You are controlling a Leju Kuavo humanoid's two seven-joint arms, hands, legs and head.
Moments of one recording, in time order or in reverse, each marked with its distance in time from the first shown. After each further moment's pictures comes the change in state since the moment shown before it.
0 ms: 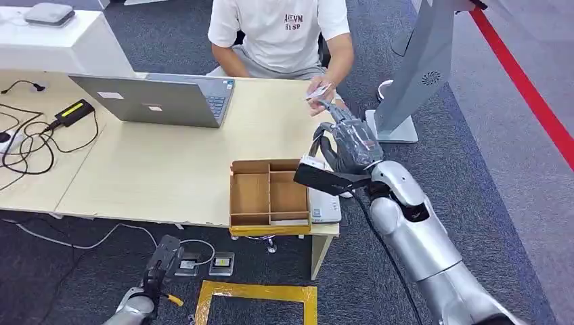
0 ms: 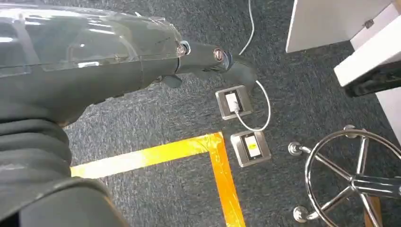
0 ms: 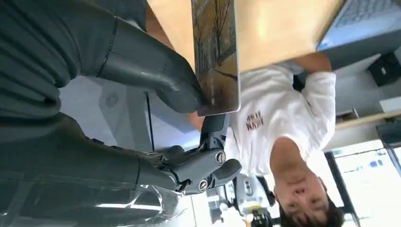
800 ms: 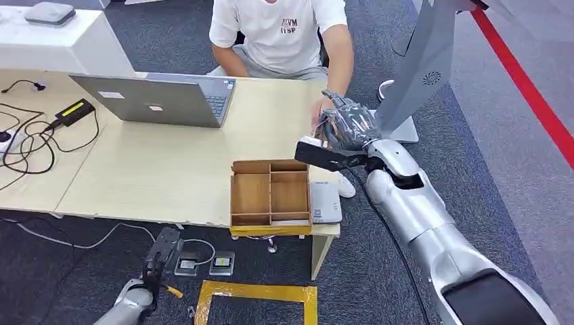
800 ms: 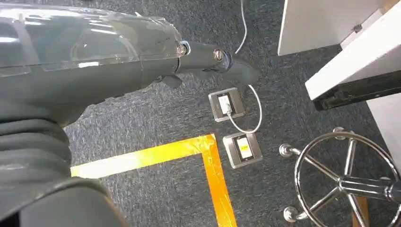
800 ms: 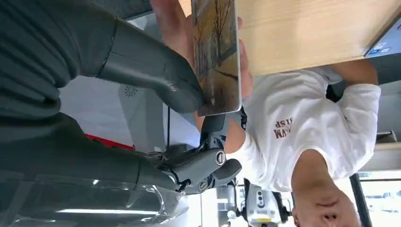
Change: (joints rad) left arm -0.009 0.019 -0.009 -0.056 0.003 -0.010 0.044; right arm -0.188 0.084 0.007 0.413 0.064 -0.048 -0.046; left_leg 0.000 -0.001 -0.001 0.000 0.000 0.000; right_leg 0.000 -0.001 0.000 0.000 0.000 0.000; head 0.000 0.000
